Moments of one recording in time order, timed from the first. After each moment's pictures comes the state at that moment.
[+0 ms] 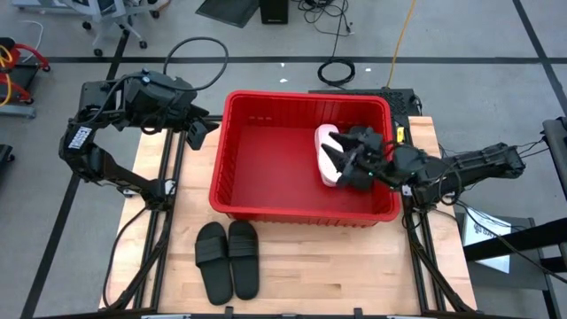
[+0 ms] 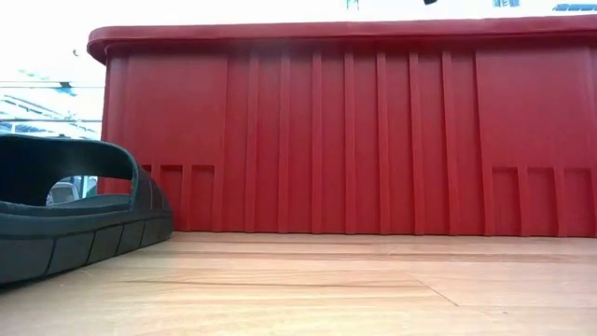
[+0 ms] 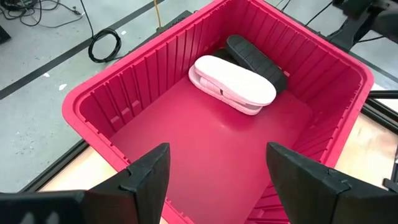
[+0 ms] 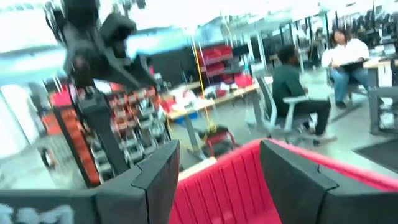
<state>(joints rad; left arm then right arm) 0.22 1.36 2.14 -1.49 -0.18 -0.42 0.16 1.06 0.90 0.32 0.68 0.19</state>
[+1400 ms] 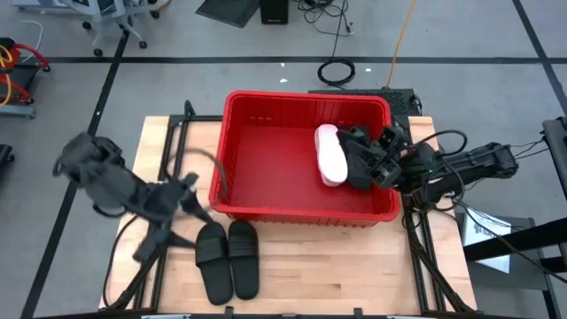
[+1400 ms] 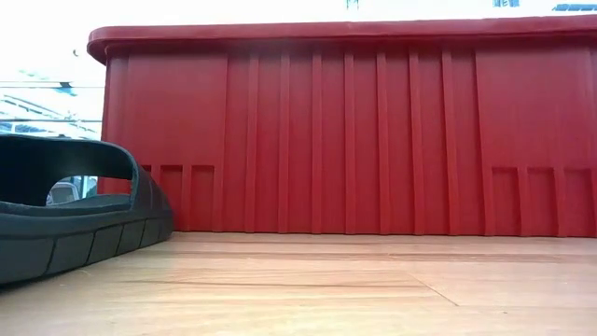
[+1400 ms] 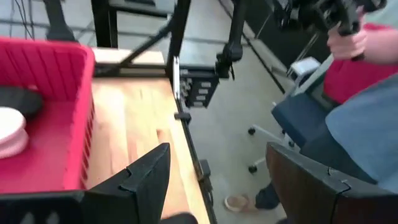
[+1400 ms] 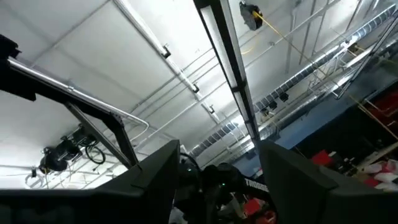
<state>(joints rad) -0.65 1.43 2.14 -1.16 -0.15 -0.43 0.17 1.18 0.90 1.09 0.26 0.52</state>
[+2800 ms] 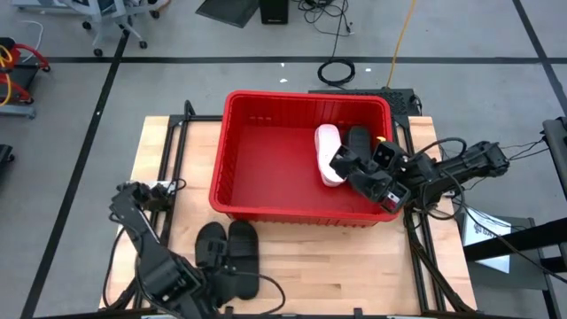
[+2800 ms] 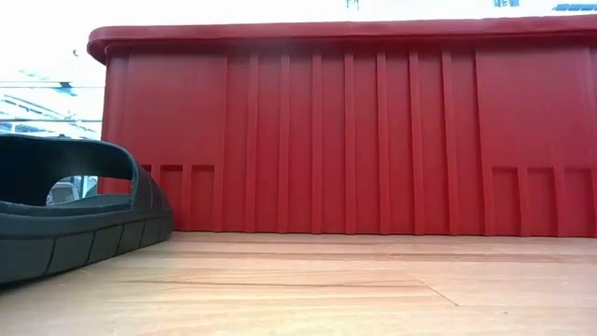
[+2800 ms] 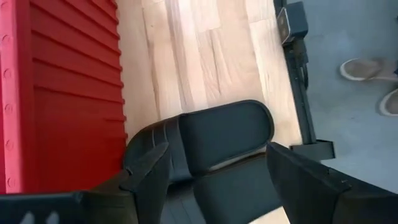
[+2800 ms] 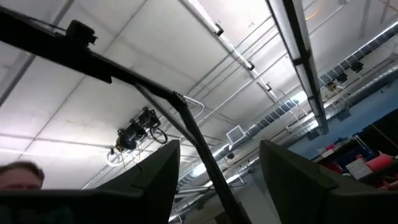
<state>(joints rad) -0.85 1.94 2.14 -1.52 -0.36 -0.62 0.30 1.29 1.04 1.11 0.10 0.54</state>
